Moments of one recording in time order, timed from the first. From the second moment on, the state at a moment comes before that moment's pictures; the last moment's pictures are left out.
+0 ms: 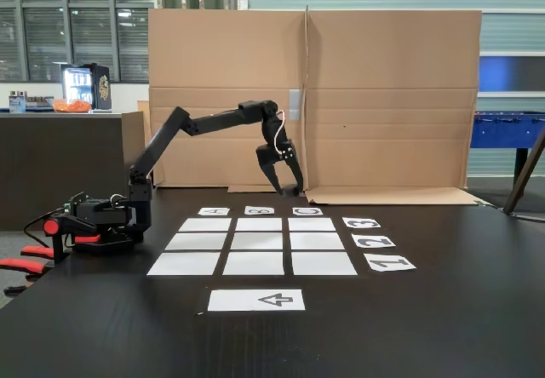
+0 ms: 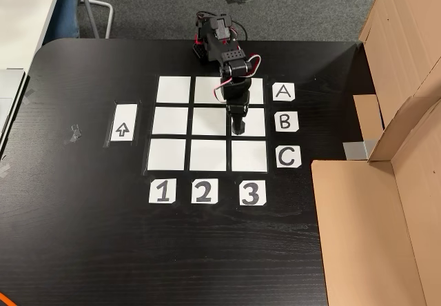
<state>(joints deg) -19.9 49.7 37.8 88.1 18.6</state>
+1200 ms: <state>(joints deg) -21.7 24.1 10.9 81.6 18.6</state>
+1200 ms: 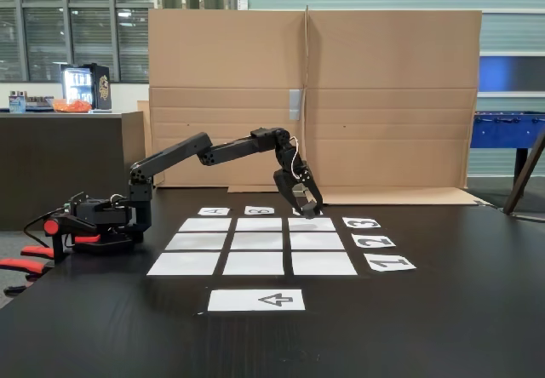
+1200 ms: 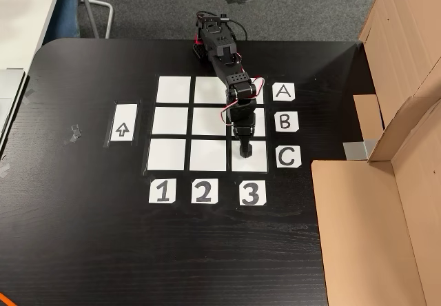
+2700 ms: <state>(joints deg) -23.1 48.7 37.9 71.5 19.2</state>
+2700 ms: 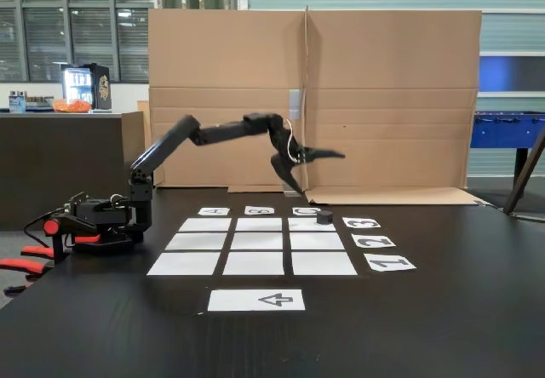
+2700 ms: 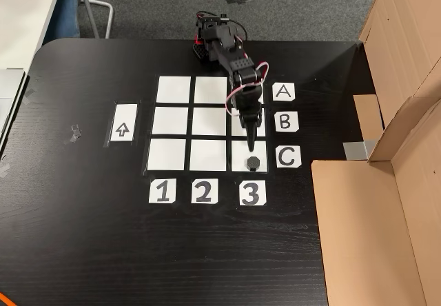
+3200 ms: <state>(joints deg) -3.3 87.3 75.8 64.2 16.2</state>
